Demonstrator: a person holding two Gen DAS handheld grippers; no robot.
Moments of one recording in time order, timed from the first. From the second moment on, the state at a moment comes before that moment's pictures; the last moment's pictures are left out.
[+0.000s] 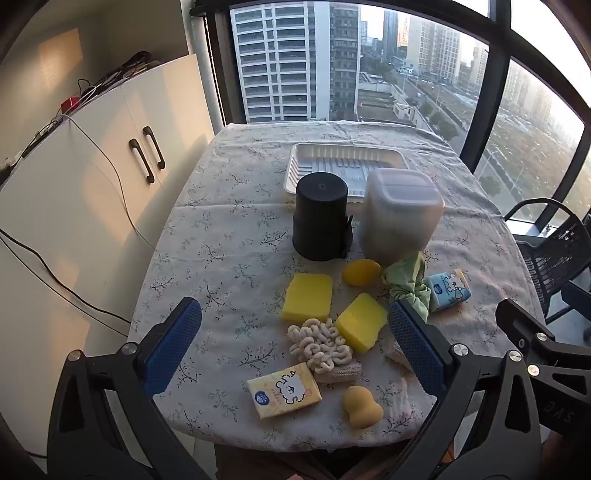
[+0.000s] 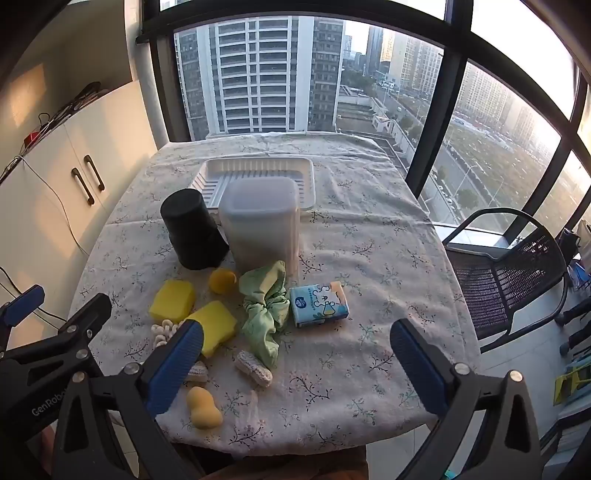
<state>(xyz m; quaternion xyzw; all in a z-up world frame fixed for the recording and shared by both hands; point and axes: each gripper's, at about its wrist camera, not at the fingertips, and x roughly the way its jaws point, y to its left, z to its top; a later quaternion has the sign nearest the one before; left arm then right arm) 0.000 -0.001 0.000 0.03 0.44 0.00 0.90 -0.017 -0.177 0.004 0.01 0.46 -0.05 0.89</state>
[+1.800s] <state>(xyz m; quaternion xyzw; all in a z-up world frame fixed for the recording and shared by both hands) -0.002 -0.003 0.000 0.03 0.43 0.00 0.90 -0.016 -0.178 0.005 0.01 0.46 -0.05 0.89</state>
